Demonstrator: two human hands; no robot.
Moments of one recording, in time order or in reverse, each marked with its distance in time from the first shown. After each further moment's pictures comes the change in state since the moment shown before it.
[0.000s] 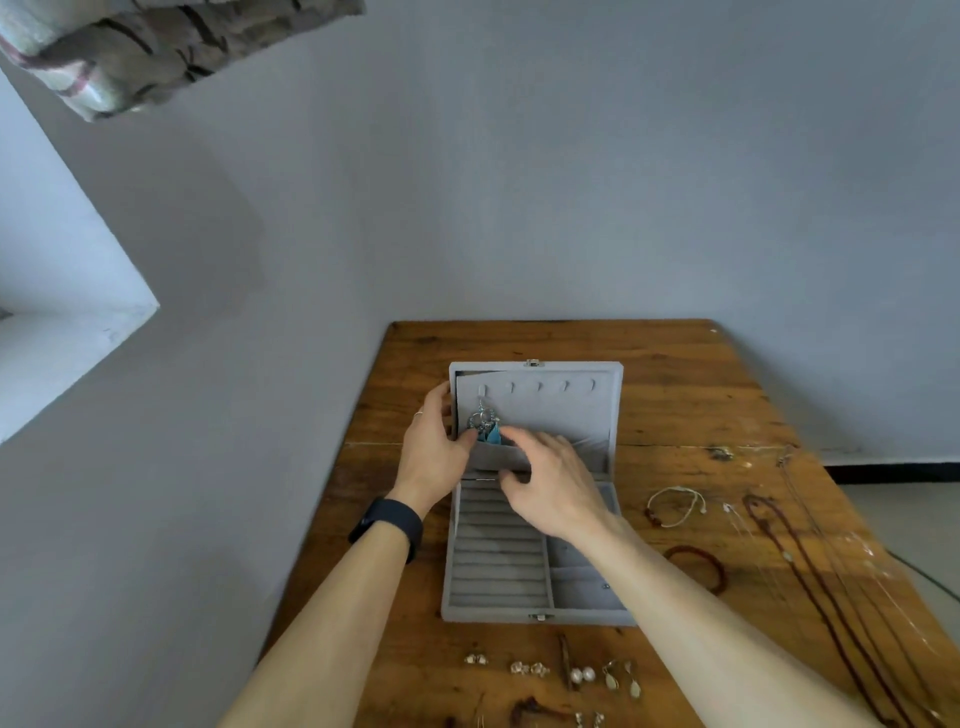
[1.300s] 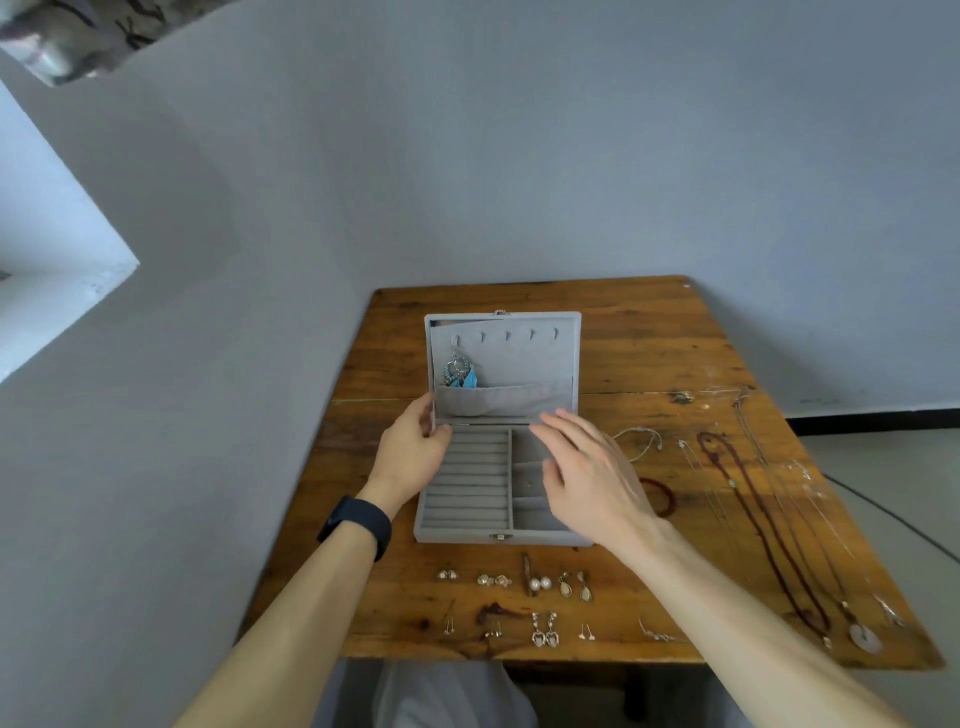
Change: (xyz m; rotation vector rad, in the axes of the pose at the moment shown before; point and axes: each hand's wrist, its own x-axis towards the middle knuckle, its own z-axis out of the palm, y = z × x) left_hand -0.059 -0.010 0.003 0.047 -0.133 -0.127; right_hand -0.088 0.055 -0.024 -0.228 0.163 -0.195
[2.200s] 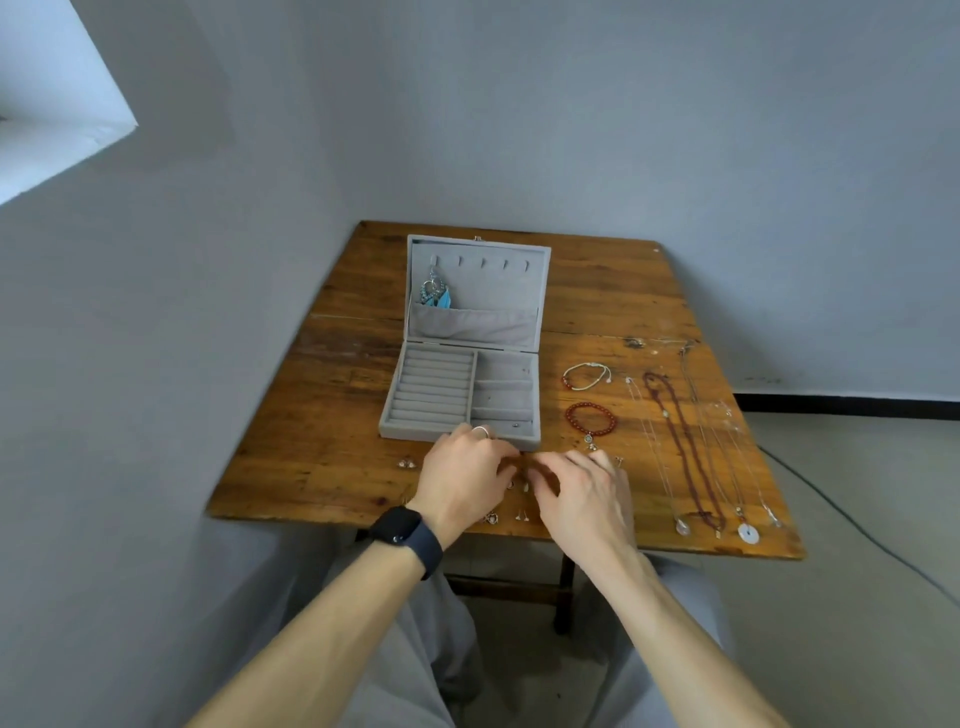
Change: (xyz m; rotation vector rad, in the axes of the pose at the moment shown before) left_hand -0.134 0.007 0.107 0.653 0.021 0.450; right_hand -0.128 -0.023 -0.019 -0.115 -0.038 0.314
